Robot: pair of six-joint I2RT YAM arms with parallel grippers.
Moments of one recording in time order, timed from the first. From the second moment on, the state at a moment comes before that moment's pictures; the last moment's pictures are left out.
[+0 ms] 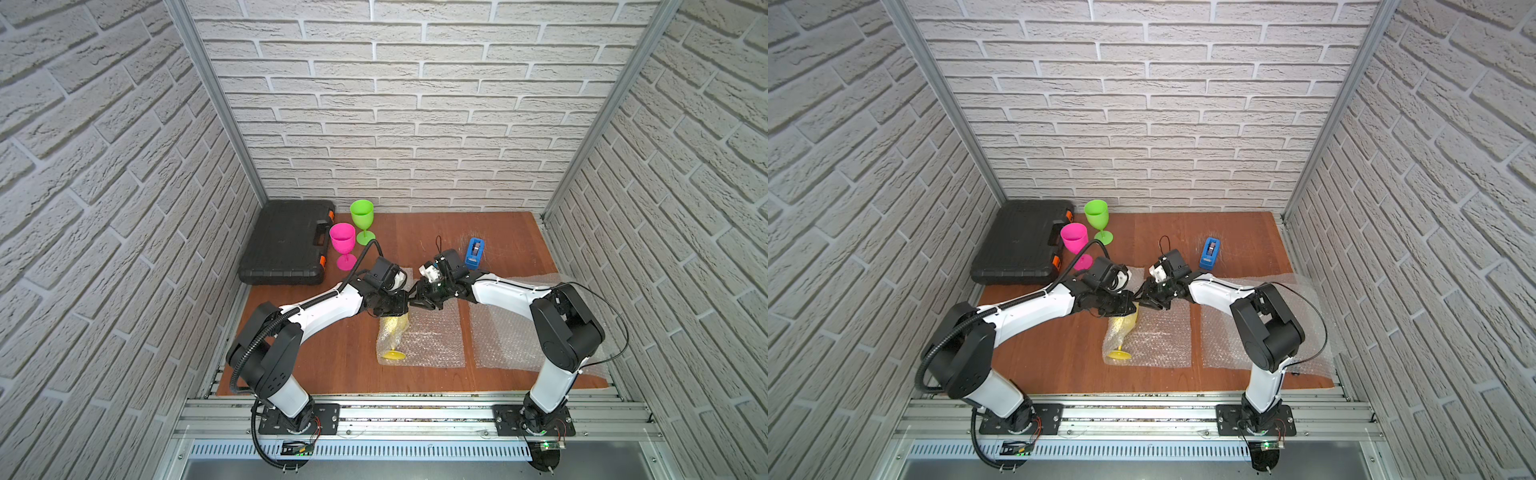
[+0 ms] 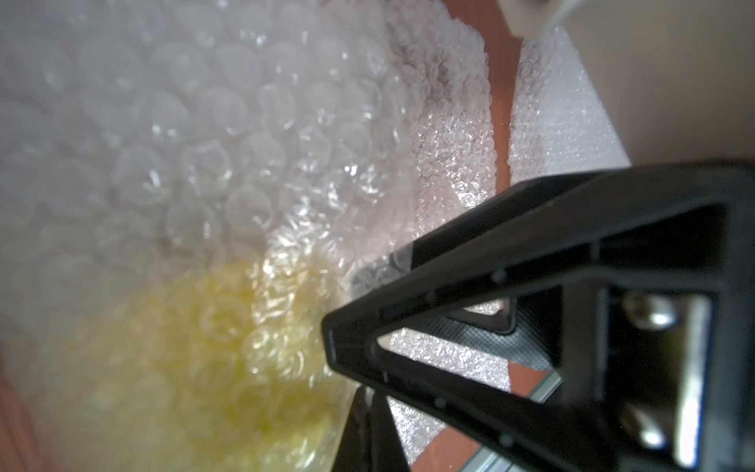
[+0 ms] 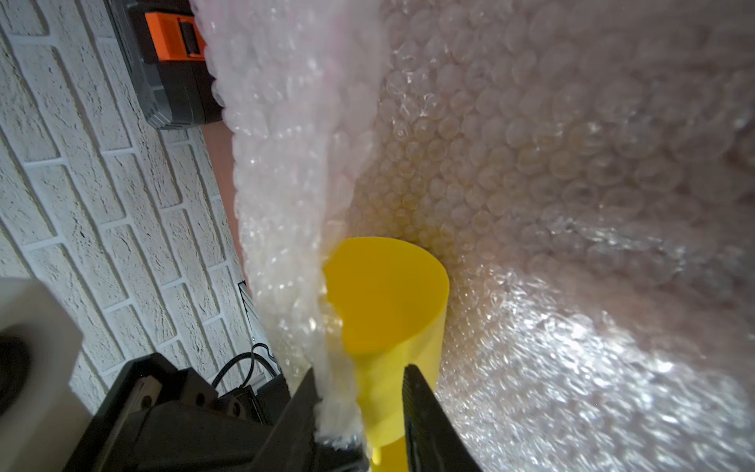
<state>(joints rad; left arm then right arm) -0.69 1.59 1.02 -0.44 0.36 -0.60 0.50 1.80 1.10 -0.25 -0.63 0.91</state>
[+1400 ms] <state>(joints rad) -0.79 1.87 1.36 -0.81 0.06 -0.49 0.42 1.80 1.05 -0.47 -0.46 0.72</state>
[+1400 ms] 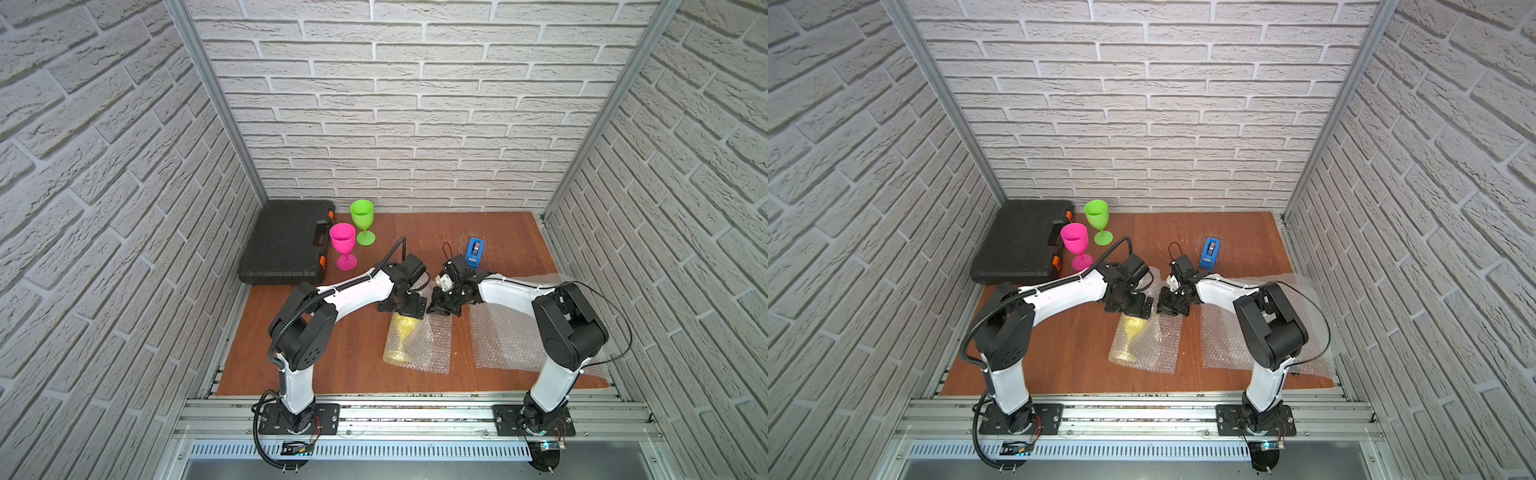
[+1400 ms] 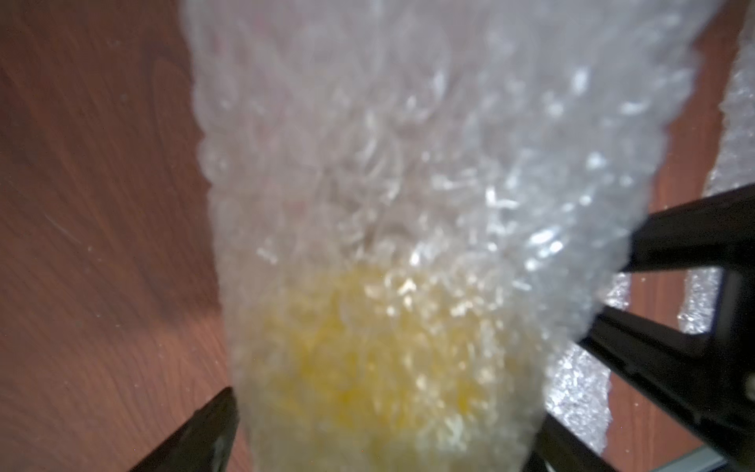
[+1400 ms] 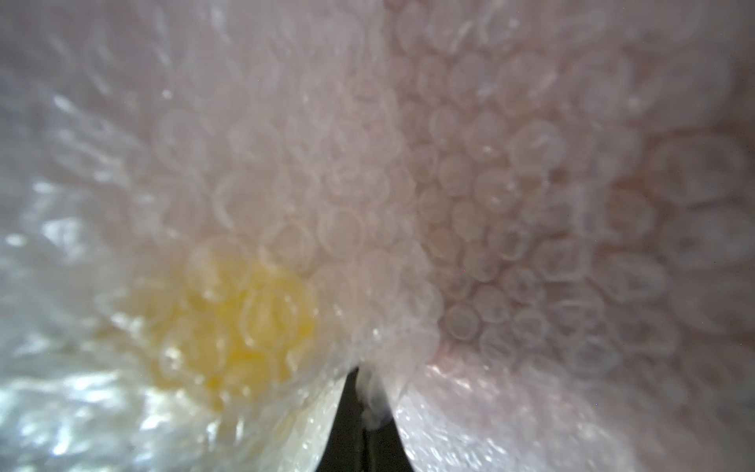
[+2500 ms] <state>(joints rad) -0.47 1.63 0.76 -0.07 0.63 -0.57 0.66 1.83 1.14 -0.62 -0.48 0.71</state>
